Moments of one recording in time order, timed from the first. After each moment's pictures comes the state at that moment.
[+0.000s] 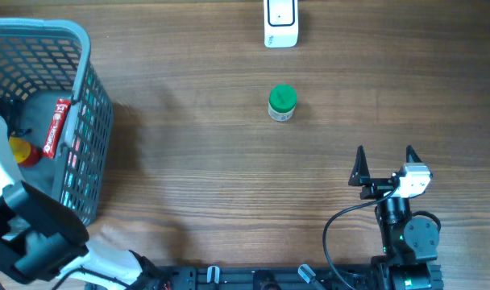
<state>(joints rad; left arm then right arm) 0.64 1.80 1.54 -0.87 -0.39 -0.69 0.09 0.01 0.01 0.01 0.08 0.04</state>
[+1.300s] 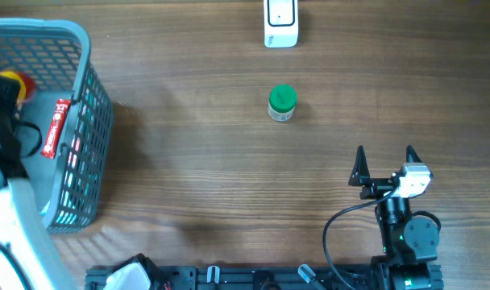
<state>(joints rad) 0.49 1.24 1.53 -0.86 -0.17 -0.70 0.09 0.01 0.01 0.01 0.08 0.04</state>
